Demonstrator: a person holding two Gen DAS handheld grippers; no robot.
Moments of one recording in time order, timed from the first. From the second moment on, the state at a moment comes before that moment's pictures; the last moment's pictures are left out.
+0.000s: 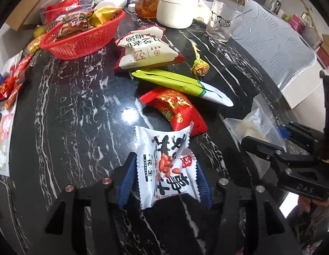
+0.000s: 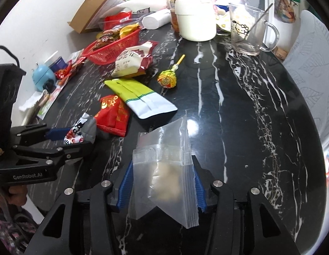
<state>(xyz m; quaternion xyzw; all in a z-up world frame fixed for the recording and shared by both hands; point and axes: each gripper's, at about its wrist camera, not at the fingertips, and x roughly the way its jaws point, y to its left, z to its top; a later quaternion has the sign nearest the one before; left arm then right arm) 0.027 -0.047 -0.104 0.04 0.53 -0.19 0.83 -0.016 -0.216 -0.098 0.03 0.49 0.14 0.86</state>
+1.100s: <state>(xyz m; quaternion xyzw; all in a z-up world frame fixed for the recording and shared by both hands) 0.009 -0.017 -0.070 -0.02 0.49 -0.20 0.85 -0.017 -0.183 -0.080 0.03 0.47 0.21 0.86</state>
